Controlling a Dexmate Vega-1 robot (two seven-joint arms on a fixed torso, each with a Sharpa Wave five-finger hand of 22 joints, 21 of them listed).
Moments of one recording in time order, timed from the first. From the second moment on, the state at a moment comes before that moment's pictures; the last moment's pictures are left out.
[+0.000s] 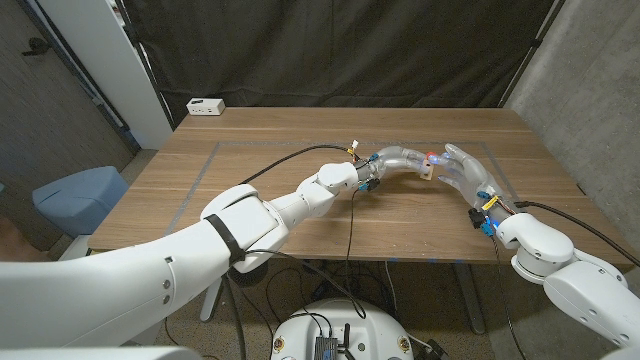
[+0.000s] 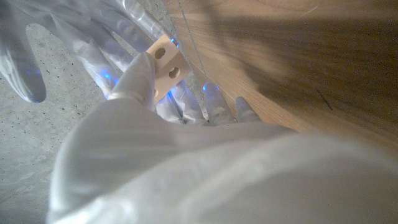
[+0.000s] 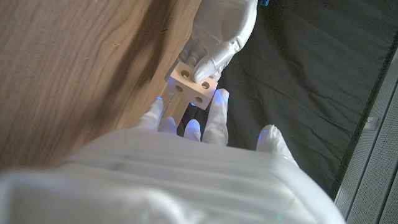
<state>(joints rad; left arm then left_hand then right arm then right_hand) 0.26 -0.14 0.85 -0.37 -0.27 -0.53 -0.39 0.94 0.05 0.37 -0.22 0.26 0.82 -0.15 0.36 0.21 0.79 -0.19 0.42 0.59 0.49 -0.05 0.22 0.27 0.13 0.13 0.20 0.18 -1.53 -0.78 0.03 -2.14 0.62 -0.08 -0.25 0.13 0.10 0.33 -0.11 0.19 0.67 -0.03 0.22 0.18 0.01 -0.07 0.21 0.18 -0.12 0.11 0.21 0.20 0.16 0.17 0.19 0.17</state>
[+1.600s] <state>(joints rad) 0.26 -0.13 0.85 -0.38 -0.26 -0.58 -0.39 0.94 0.05 0.37 -0.23 0.26 0.82 -0.15 0.36 0.21 0.78 -0.18 0.42 0.59 0.49 -0.05 0.22 0.27 0.13 0.13 0.20 0.18 -1.57 -0.75 0.08 -2.17 0.59 -0.07 -0.29 0.13 0.10 0.33 -0.11 0.19 0.50 -0.04 0.17 0.18 -0.05 -0.02 0.18 0.18 -0.12 0.13 0.21 0.20 0.15 0.19 0.19 0.17</state>
